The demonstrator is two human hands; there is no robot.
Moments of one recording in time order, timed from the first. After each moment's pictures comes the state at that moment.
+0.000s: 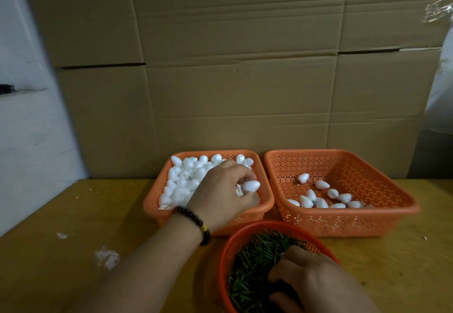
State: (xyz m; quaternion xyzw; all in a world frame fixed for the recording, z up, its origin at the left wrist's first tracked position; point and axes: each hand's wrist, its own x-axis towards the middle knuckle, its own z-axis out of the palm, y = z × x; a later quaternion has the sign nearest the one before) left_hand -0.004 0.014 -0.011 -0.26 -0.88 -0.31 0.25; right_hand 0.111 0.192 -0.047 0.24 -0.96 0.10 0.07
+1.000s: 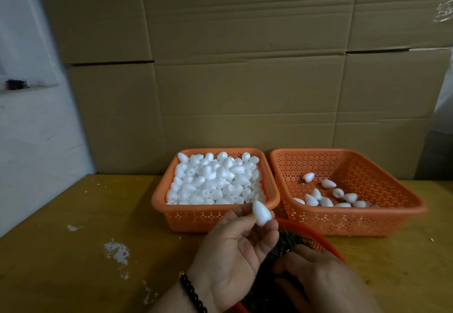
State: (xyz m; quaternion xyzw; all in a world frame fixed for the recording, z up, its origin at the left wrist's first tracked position) left_hand 0.085 0.028 -0.028 0.00 -0.34 -0.92 -0.18; right_hand 0.113 0.190 -0.058 0.24 -0.94 0.14 0.18
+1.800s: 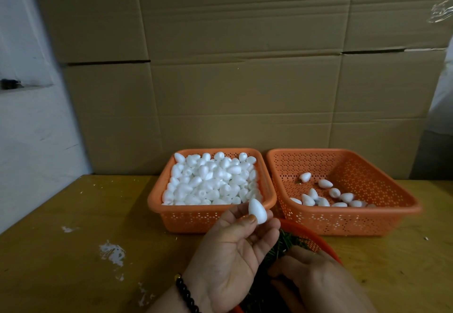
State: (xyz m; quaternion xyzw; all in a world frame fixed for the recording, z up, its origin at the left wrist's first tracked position) left_hand 0.086 0.030 -0.031 -0.01 -0.34 -0.92 -0.18; right_hand 0.109 0.194 -0.060 0.28 -0.92 0.10 0.24
